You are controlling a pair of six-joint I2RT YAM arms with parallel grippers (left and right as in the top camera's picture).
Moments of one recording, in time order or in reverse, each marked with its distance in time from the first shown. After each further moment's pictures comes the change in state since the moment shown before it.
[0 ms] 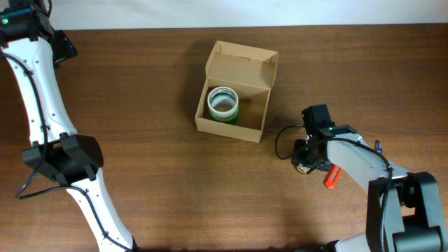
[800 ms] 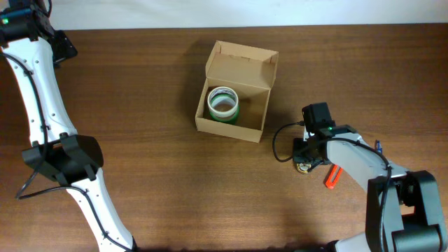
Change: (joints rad) left arm 0.000 0.000 0.000 0.000 0.000 0.000; right arm 0.005 0.010 0.004 0.061 -0.008 -0.159
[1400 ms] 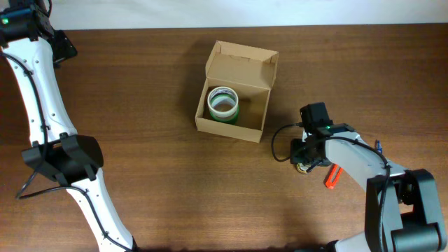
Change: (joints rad) left arm 0.000 0.000 0.000 0.000 0.000 0.000; right arm 0.011 0.007 0.011 -0.046 0.000 0.034
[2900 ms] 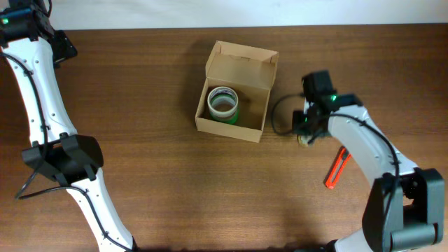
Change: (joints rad) left arm 0.000 0.000 0.000 0.000 0.000 0.000; right arm 0.003 0.035 0.353 -0.201 0.034 -0.031
